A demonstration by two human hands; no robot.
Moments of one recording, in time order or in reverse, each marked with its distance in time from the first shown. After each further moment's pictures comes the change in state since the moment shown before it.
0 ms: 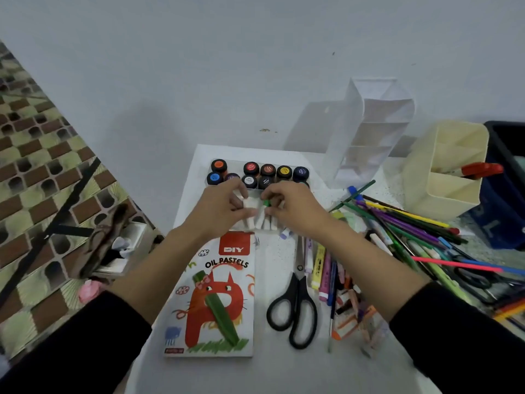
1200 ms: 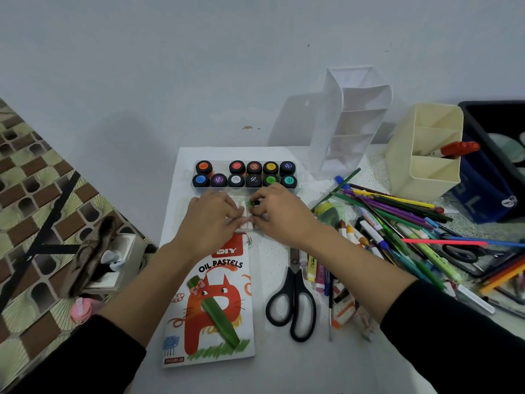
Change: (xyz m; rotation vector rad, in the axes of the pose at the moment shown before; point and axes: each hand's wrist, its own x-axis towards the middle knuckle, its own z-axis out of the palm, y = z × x) left_hand -0.005 -0.013 0.014 0.398 0.071 0.281; right_hand -0.010 0.012 0.024 -0.264 0.085 -0.199
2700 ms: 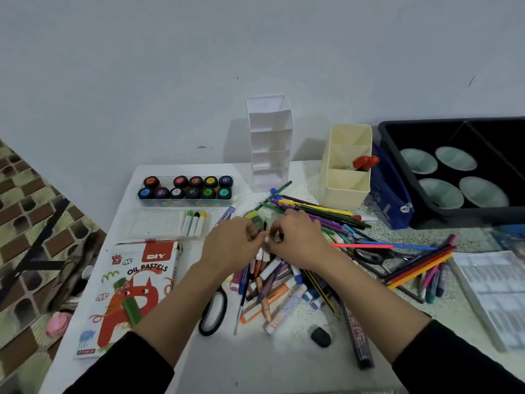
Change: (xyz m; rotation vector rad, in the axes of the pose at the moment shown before) left_hand 0.011 0.183 0.058 -0.120 -0.092 -0.271; right_hand -0.127 0.062 -0.104 -0.049 -0.185 0.399
